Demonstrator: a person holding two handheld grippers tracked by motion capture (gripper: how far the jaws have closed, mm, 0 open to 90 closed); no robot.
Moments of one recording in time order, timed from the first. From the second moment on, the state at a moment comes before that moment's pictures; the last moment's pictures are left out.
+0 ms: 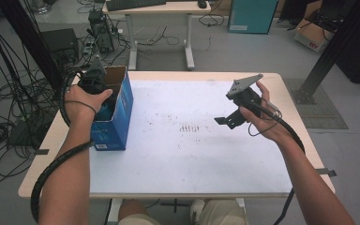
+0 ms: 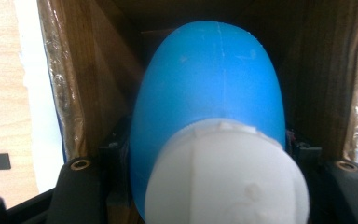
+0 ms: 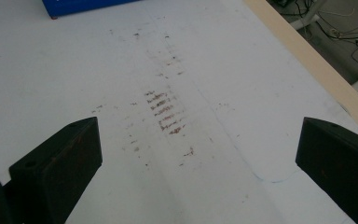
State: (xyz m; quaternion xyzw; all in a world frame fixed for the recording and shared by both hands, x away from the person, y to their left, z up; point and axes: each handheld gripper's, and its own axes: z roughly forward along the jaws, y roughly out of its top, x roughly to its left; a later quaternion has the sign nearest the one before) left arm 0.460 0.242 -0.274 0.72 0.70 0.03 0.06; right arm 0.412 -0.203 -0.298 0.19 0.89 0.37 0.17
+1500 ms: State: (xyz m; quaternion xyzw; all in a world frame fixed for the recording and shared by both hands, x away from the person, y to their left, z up) left arm 0.420 0.186 -0.170 0.79 0.59 0.10 0.14; right arm 0.426 -0.209 -0.280 0.22 0.90 0.33 0.17
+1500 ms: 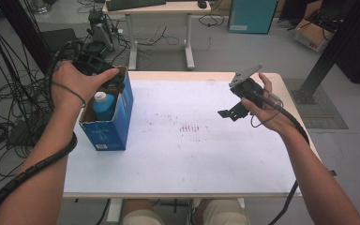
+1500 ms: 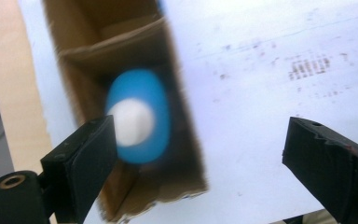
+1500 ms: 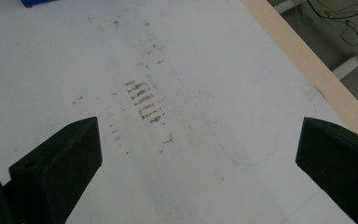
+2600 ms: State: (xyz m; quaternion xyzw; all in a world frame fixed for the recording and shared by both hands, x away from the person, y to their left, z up) left arm 0.418 0.084 -0.236 0.87 0.48 0.04 0.14; right arm 0.488 -0.233 -0.286 0.28 0.92 0.25 0.14
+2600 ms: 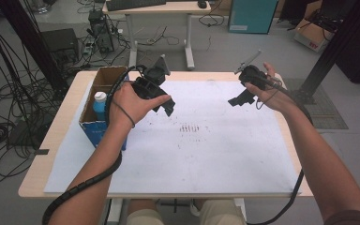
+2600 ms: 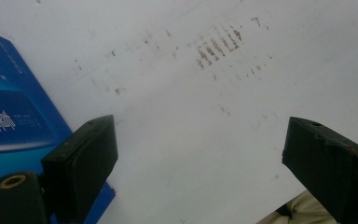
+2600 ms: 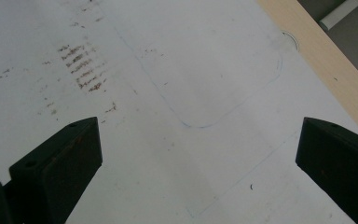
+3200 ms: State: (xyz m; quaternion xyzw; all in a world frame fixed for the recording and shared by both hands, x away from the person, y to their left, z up) left arm 0.417 0.082 -0.236 0.87 0.48 0.04 0.15; right arm 0.488 -0.235 -0.282 0.28 0.92 0.25 0.14
